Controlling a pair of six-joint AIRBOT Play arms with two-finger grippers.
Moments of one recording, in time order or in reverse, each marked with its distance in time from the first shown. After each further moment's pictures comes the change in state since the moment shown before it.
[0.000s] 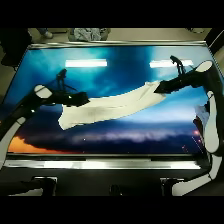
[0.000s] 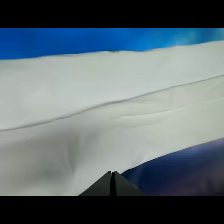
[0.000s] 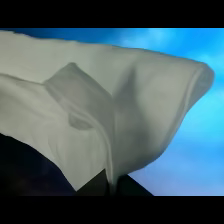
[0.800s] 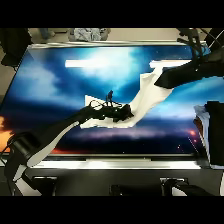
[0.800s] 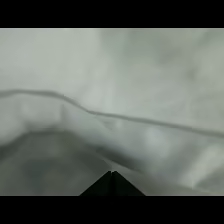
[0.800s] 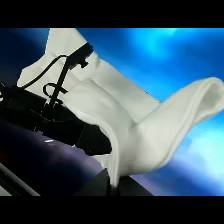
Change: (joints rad) left arm -0.382 -0.451 0.229 -0.570 0.182 0.027; right arm 0.185 0.454 -0.001 -0.145 0.111 0.170
